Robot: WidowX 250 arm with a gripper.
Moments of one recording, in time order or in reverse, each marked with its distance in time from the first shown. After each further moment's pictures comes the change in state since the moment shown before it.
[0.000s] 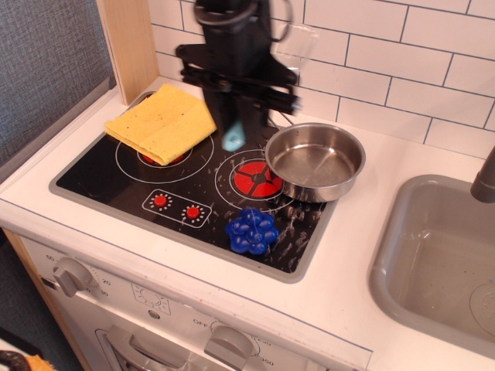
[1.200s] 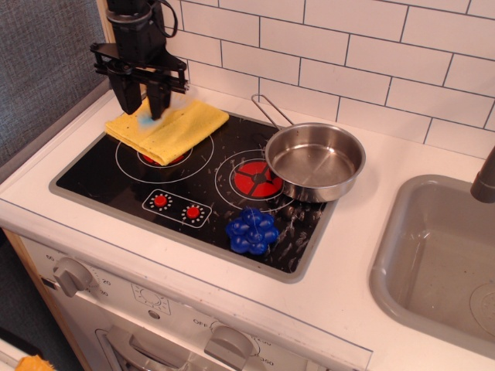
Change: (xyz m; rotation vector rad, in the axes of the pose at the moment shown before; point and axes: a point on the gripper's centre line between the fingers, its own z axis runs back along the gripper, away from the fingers) arm 0.032 0.121 -0.062 0.086 0.128 0.114
